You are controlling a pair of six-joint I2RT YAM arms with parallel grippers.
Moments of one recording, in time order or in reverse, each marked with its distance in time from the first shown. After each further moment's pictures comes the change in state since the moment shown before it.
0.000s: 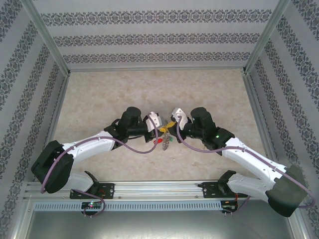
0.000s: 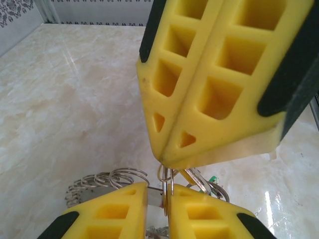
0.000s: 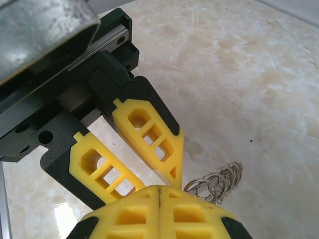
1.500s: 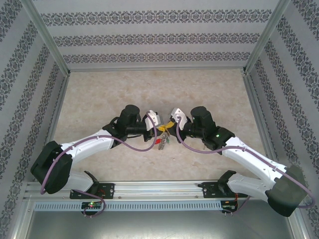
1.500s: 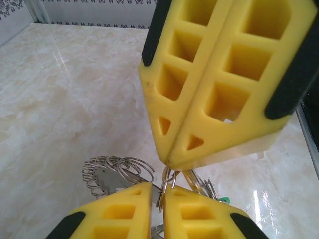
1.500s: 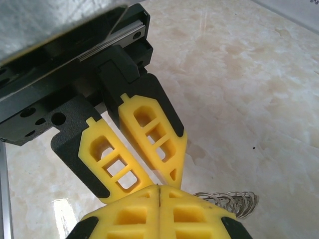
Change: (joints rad) left arm 0.026 -0.007 0.021 -0.040 0.065 0.000; right arm 0.000 0.005 0.017 -0.016 -0.031 -0.051
